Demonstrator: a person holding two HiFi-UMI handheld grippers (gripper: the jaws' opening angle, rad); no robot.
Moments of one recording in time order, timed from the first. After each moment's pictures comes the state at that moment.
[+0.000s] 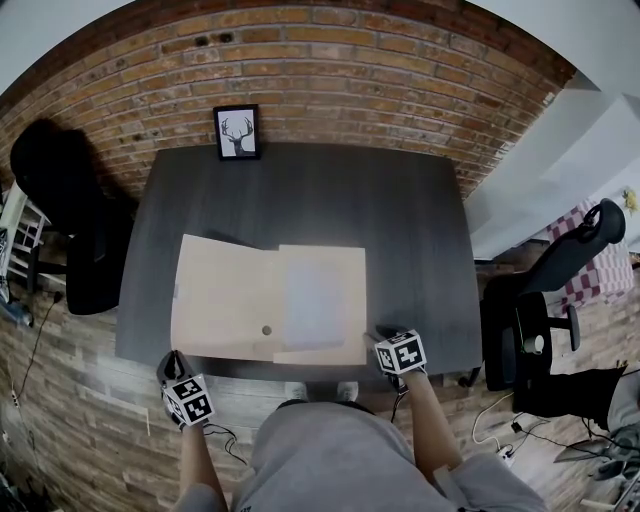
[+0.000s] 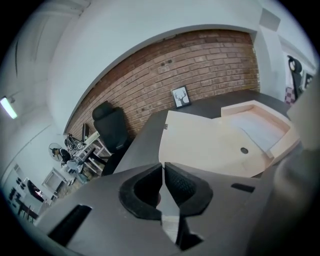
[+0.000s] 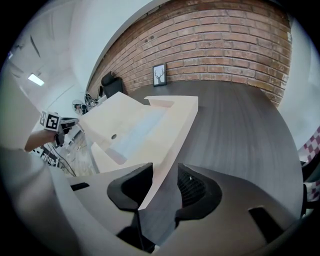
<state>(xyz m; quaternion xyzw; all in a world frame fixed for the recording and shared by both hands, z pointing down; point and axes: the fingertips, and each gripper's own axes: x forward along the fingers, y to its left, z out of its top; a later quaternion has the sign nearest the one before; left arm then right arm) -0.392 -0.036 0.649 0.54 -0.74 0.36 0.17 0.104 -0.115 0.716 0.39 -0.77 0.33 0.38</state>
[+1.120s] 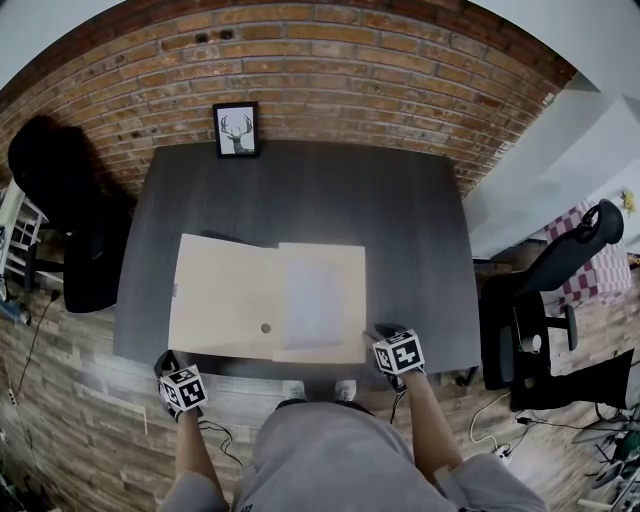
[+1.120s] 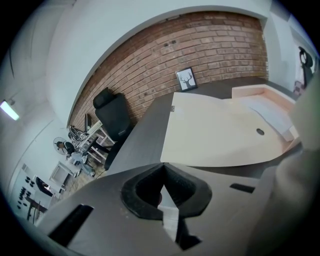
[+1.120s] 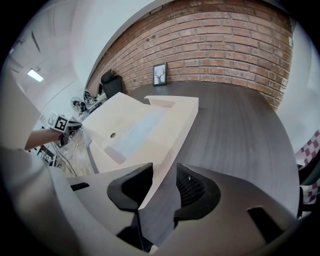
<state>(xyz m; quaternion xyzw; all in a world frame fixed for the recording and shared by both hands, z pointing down) -0.426 -0.027 0.703 0.50 -0.74 0.40 0.22 0.105 -0.114 0.714 0.40 -0.77 0.32 0.39</state>
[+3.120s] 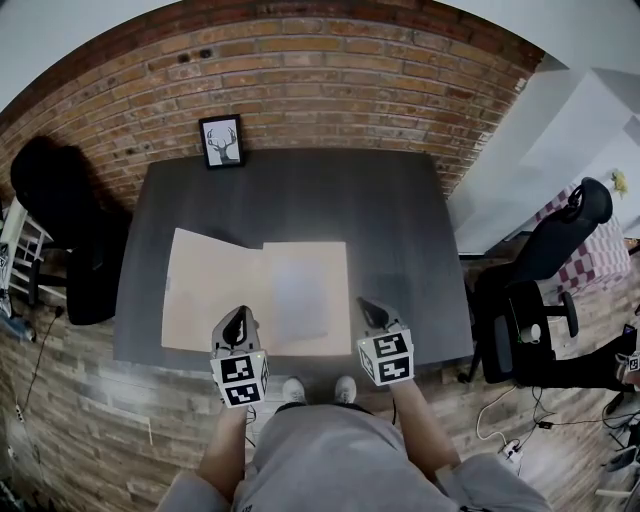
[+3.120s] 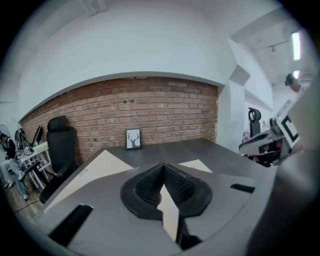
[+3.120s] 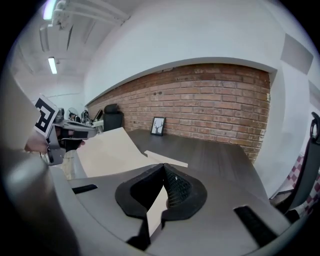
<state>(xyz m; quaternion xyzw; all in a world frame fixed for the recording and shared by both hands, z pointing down) -0.155 -0.127 0.536 0.75 -0.63 0.17 0.13 0.084 -0.145 0.552 0.51 -0.82 0.12 0.22</state>
